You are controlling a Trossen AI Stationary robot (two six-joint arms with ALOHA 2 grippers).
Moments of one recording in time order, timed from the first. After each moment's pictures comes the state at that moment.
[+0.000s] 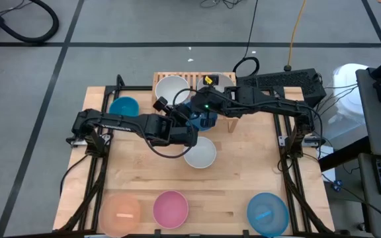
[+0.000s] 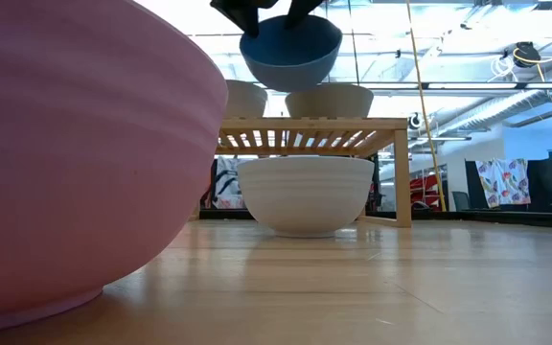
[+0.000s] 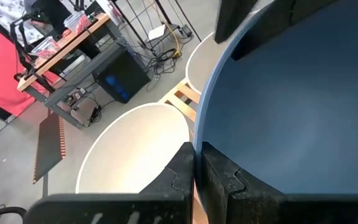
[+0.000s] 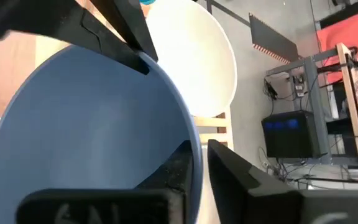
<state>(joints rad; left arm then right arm) -0.13 1.82 1.83 -1.10 -1.07 -0.53 -0.05 1.82 2.10 -1.14 0.57 -0.39</state>
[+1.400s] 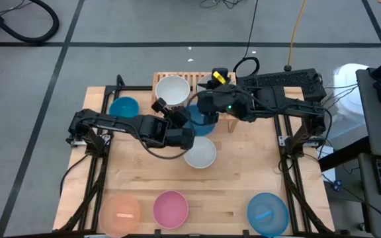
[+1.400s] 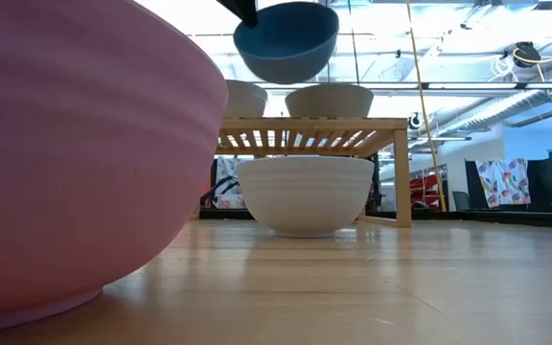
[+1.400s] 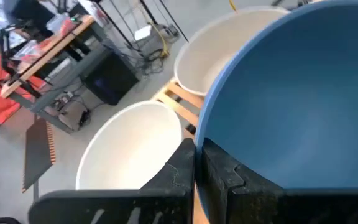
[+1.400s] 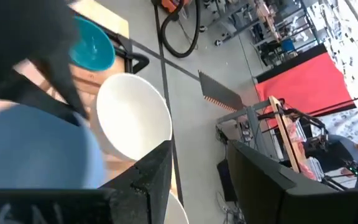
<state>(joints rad) -0.16 1.78 1.83 -1.10 -1.06 -0.49 0.05 1.71 2.10 -0.93 0.70 -0.56</state>
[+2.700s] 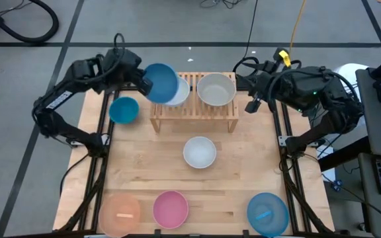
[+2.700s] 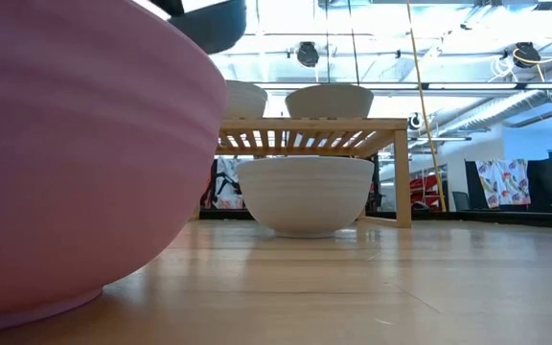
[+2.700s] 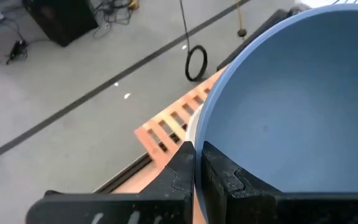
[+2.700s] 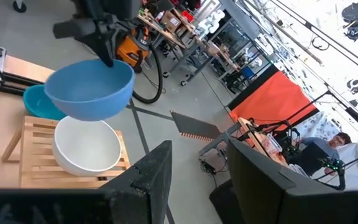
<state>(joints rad) 0.42 1.37 1.86 -1.22 -0.41 -0.26 0.15 1.40 2.10 -0.92 0.82 -0.56</state>
